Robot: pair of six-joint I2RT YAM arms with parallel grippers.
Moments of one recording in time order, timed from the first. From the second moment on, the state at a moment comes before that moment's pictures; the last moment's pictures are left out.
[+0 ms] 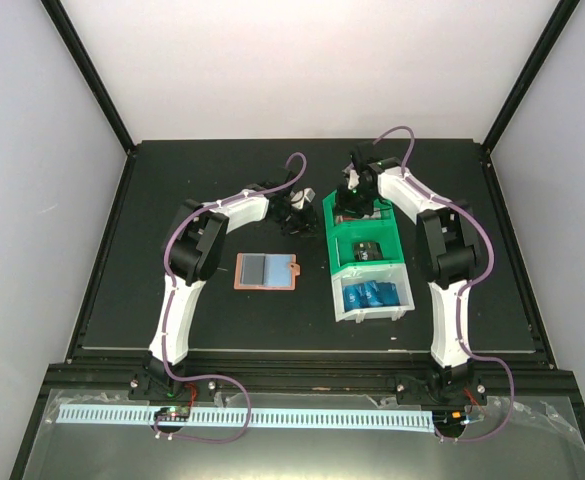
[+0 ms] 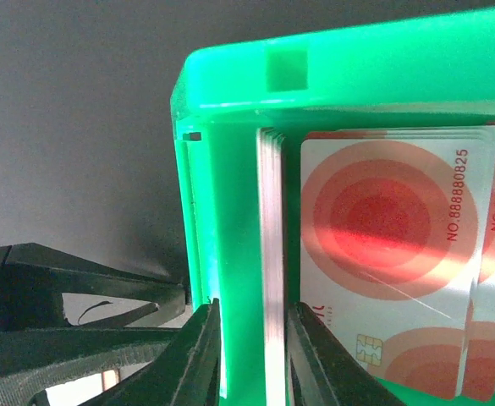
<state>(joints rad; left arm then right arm) -0.49 2.29 1.65 -0.44 0.64 -0.54 0.34 2.16 1.75 -0.81 -0.33 0.42</state>
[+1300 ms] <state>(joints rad) -0.49 2.29 1.66 -0.45 0.64 -0.54 0.35 2.28 1.88 -0.86 -0.38 0.39</state>
